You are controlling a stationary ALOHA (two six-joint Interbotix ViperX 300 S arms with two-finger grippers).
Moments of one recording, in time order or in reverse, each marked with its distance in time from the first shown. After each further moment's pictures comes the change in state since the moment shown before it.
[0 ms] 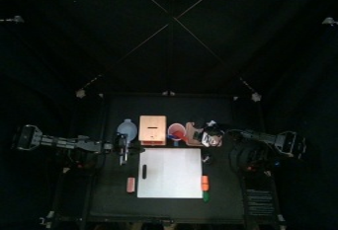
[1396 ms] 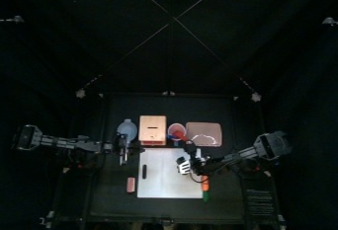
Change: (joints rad) left arm -0.002 -0.002 0.006 0.000 0.005 0.002; right arm 0.696 0.437 -0.383 -0.675 0.172 1.924
